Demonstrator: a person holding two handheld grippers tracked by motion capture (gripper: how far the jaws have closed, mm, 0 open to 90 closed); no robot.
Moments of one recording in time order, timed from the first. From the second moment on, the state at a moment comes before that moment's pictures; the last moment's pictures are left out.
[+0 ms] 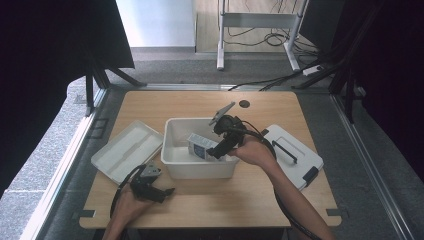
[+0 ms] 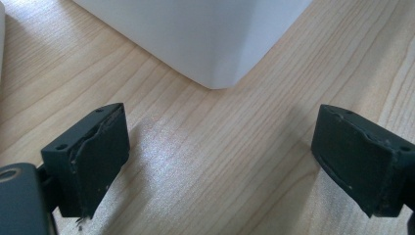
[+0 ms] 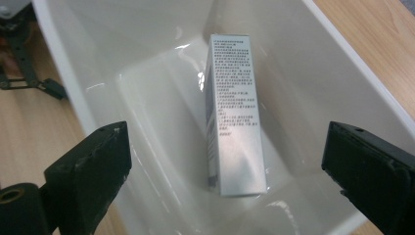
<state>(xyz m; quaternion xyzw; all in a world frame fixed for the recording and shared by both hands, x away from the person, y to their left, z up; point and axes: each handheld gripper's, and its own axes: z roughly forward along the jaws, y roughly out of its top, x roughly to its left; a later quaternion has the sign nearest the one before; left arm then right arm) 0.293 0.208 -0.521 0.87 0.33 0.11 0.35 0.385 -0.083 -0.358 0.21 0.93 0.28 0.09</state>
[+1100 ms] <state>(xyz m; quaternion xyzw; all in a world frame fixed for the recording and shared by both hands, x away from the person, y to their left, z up) 0.294 0.207 -0.522 0.87 0.33 0.11 0.34 0.322 -0.193 -0.421 0.28 0.88 0.37 0.14</state>
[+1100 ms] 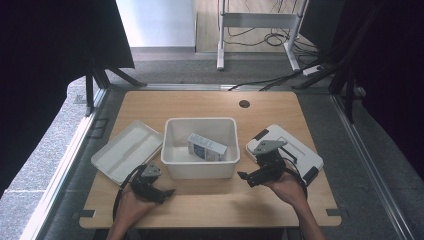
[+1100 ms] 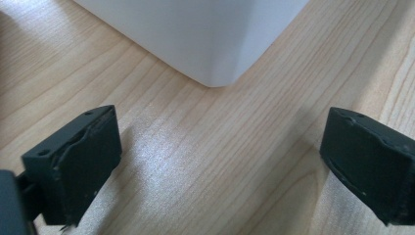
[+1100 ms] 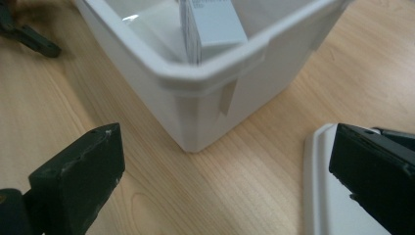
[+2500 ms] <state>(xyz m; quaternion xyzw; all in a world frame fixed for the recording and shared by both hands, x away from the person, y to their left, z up) 0.301 0.233 -0.471 0.88 0.35 0.12 0.30 0.318 -0.199 -0.519 0.30 0.88 0.35 0.12</state>
